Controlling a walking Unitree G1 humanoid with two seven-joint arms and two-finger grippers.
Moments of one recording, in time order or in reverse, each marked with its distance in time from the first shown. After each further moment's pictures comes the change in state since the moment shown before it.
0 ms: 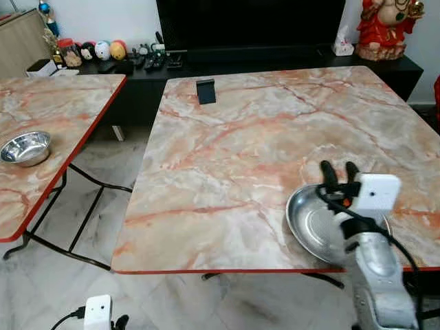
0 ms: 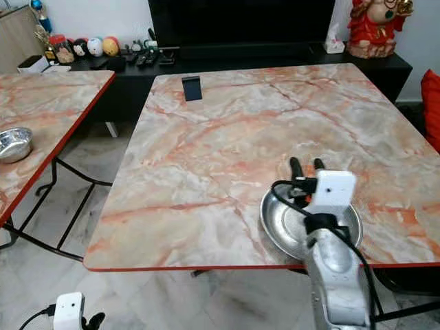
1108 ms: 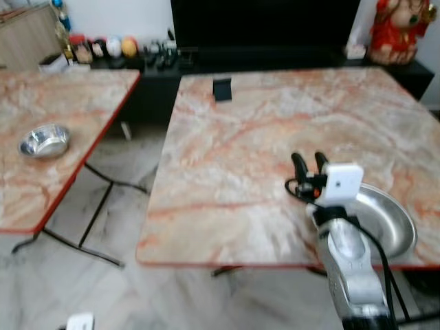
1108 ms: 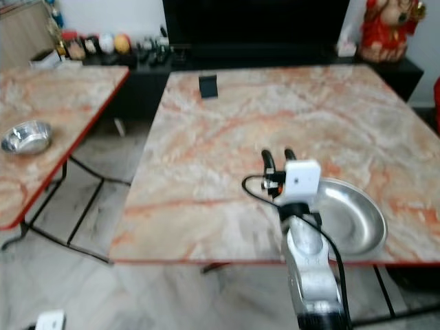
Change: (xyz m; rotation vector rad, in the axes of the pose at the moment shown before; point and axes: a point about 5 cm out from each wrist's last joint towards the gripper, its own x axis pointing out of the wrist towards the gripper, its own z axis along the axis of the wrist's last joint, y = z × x) left arm -0.014 0.038 -0.022 0.025 0.088 0.069; right arm 0.022 0.026 0.005 -0.008 -0.061 0.072
